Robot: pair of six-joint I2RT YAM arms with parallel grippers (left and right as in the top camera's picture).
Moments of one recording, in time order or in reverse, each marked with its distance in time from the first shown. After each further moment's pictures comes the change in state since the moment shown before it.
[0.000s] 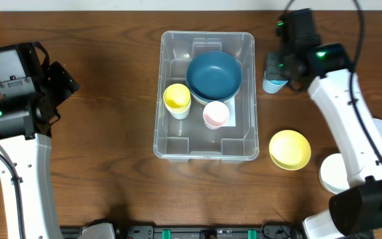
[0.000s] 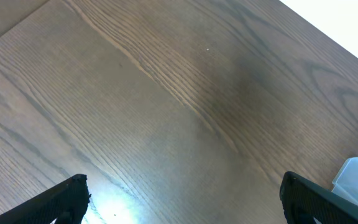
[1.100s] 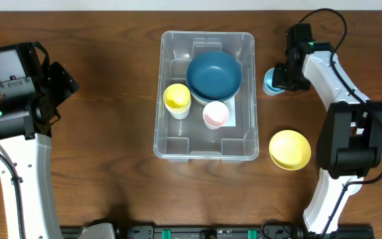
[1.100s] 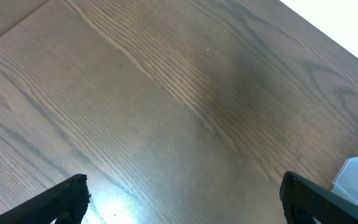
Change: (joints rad) left arm 0.000 0.000 0.000 0.000 0.000 0.000; right arm -0.146 0.412 -0.012 0.098 -0.061 0.020
